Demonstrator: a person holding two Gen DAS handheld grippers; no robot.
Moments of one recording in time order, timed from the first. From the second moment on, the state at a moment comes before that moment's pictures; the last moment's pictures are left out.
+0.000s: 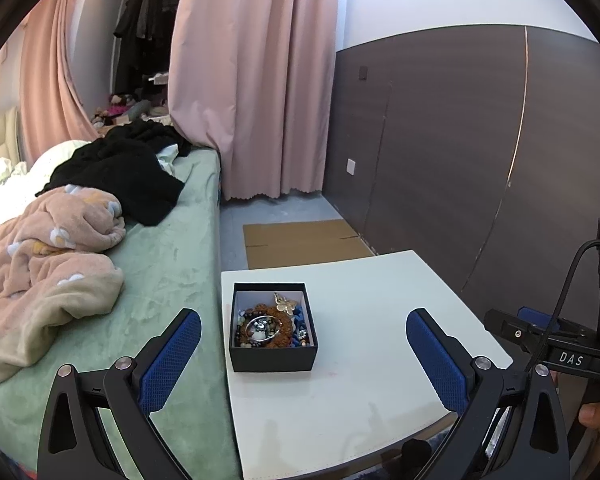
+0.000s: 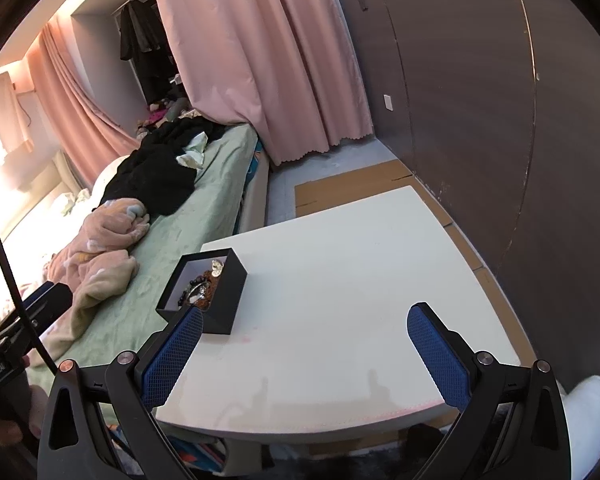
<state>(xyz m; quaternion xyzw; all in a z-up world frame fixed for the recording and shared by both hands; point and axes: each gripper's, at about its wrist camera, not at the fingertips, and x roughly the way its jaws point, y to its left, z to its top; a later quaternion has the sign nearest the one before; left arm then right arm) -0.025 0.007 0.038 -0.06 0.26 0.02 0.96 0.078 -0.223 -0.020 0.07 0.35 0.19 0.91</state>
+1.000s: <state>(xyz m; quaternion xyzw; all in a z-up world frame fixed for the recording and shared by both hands) -0.023 0.012 0.036 -0.06 0.27 0.02 0.96 0.079 -0.218 -0.015 0.06 0.34 0.19 0.92</state>
